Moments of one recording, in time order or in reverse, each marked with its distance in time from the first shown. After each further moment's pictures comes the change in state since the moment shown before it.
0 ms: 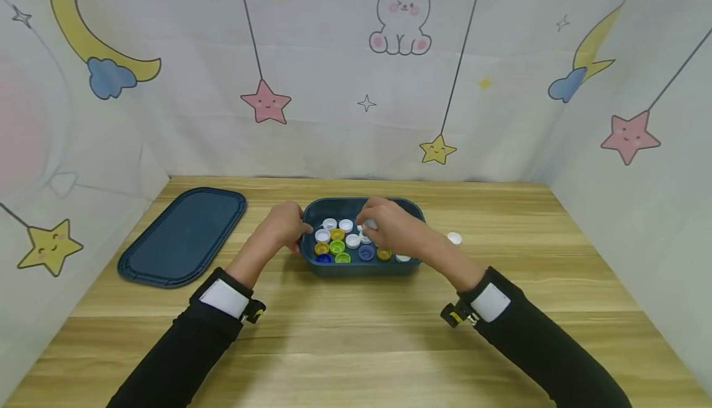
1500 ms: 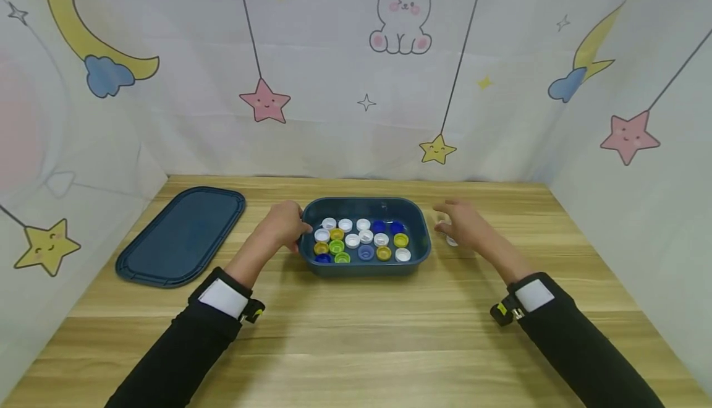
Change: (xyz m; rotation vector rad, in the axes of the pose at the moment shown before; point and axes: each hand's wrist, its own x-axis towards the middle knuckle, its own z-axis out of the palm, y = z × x) left_hand -0.001 0.001 -0.001 -0.002 -0.004 -0.004; right_hand -0.062 0.143 0.003 -0.131 0.107 0.284
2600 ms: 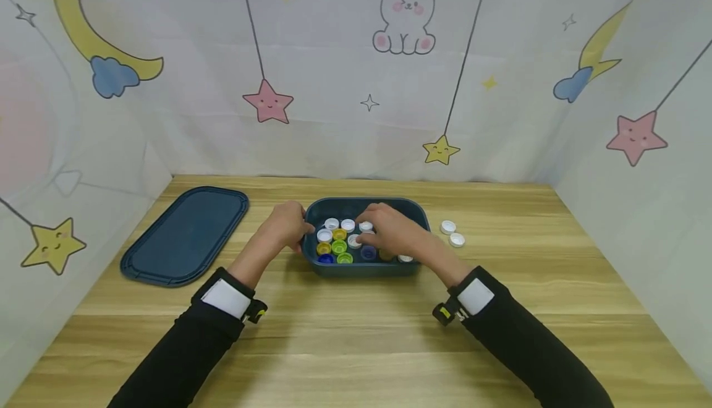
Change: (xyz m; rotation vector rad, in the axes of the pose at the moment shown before) left_hand -0.001 0.001 0.000 0.013 0.009 0.003; right_hand 0.042 -0.139 0.013 0.076 -0.184 -0.219
